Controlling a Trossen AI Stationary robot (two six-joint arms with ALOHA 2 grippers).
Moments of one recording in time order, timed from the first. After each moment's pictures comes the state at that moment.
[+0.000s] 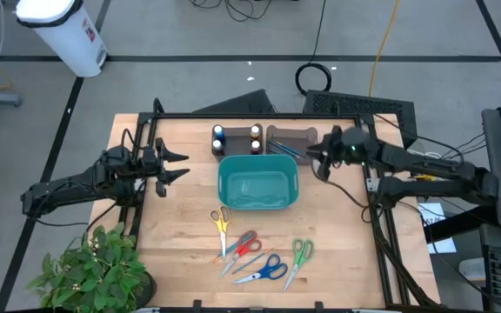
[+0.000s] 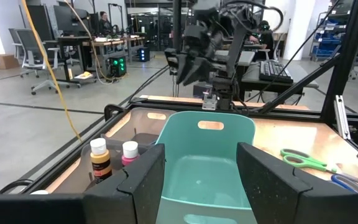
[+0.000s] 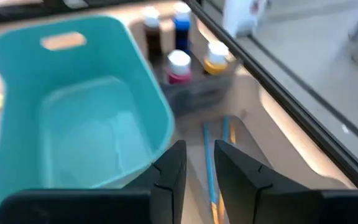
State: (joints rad) left arm 0.29 0.25 0.26 -0.02 0.16 0.00; right arm -0.39 0.84 0.58 -0.20 0.00 -0.01
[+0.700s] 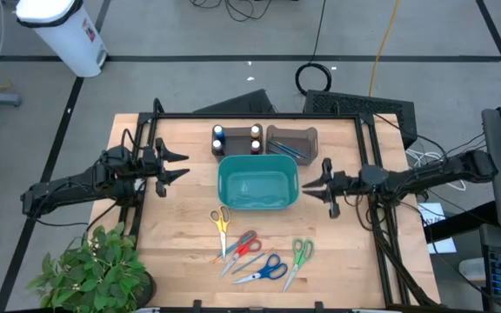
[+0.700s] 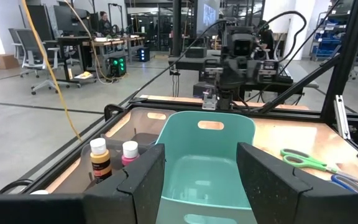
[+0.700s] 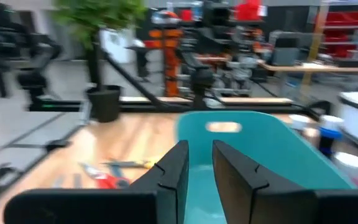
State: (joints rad) left arm 0.29 0.25 0.26 -0.02 0.16 0.00; right arm 0.08 0.79 0.16 0.68 0.00 0.03
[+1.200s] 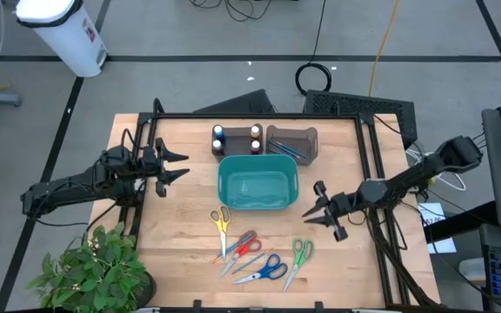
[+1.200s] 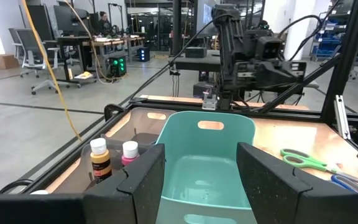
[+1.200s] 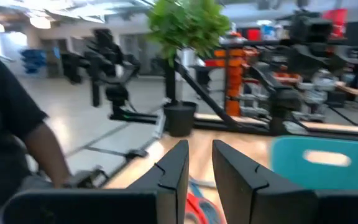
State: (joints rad) left arm 0.29 0.25 0.26 -0.02 0.16 0.00; right arm 0.35 1.10 0.16 1.08 0.00 0.03
